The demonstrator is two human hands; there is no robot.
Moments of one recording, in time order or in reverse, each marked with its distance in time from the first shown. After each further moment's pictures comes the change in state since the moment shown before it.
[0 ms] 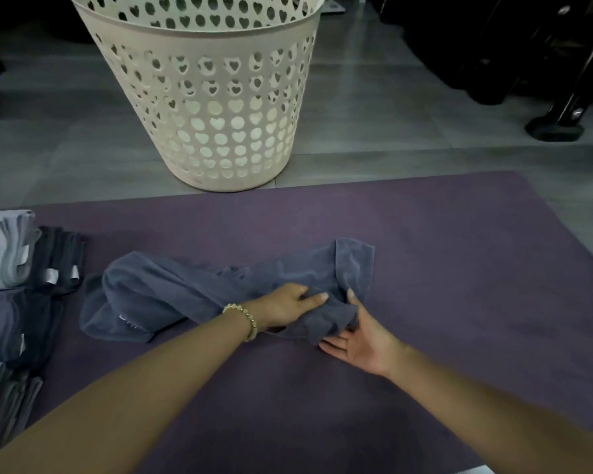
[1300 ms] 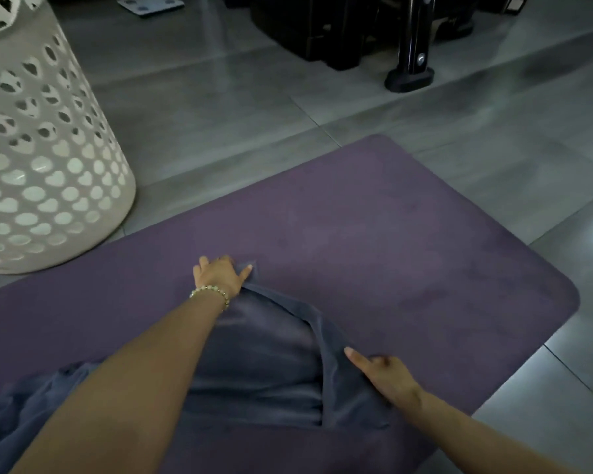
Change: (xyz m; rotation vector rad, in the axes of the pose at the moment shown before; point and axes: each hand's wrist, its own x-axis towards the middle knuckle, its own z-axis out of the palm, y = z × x) left_hand 0.212 0.083 0.042 0.816 0.292 -0.252; right_hand -0.059 -0.019 -0.204 -0.441 0.607 -0.374
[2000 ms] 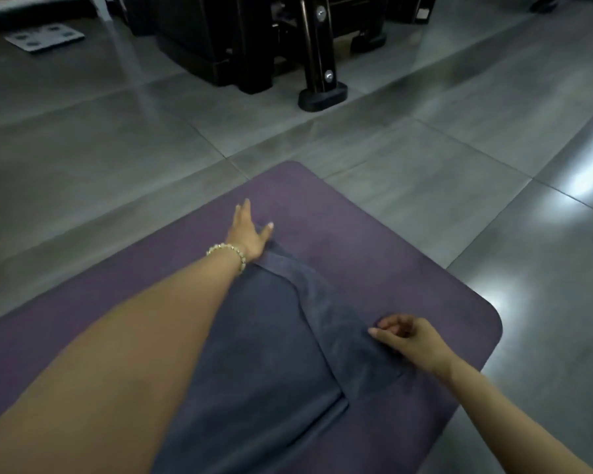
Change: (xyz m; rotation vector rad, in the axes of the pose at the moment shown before) left_hand 0.082 0.273 -0.051 -0.557 0.004 0.374; right_hand 0.110 -0.010 -0.220 0.047 0.120 -0.100
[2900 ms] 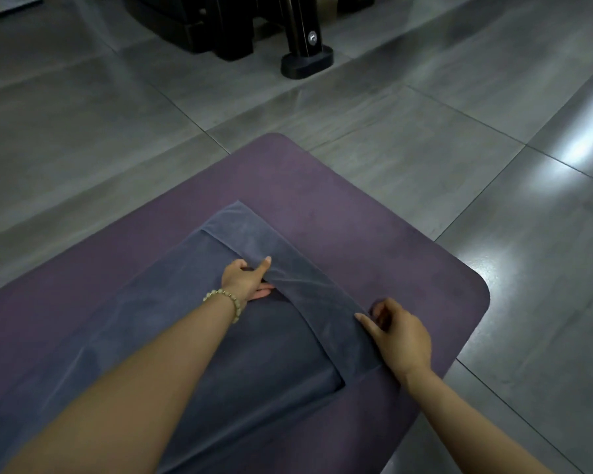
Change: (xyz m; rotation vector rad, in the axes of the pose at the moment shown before) left_hand -0.068 -0.023 0.076 -0.806 0.014 -0.463; right_hand -0.011 0.039 0.029 -0.515 0.420 -0.135
